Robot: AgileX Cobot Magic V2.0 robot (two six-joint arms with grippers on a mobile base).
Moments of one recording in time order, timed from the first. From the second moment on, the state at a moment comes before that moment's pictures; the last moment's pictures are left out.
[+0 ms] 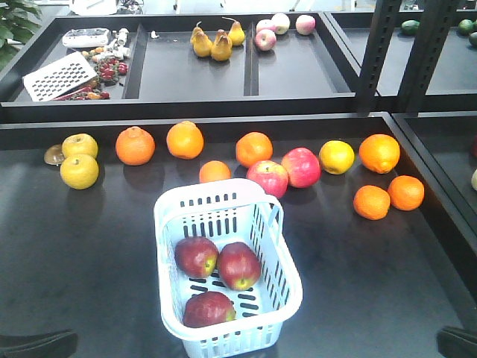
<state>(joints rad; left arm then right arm) -0.39 0.53 -0.26 -0.77 0.45 0.71 0.56 0.35 -0.40 -0.11 0.73 0.12</state>
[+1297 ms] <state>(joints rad) -0.39 0.53 -0.21 -0.82 0.41 0.67 0.56 0.34 -0.40 -0.15 0.73 0.15</state>
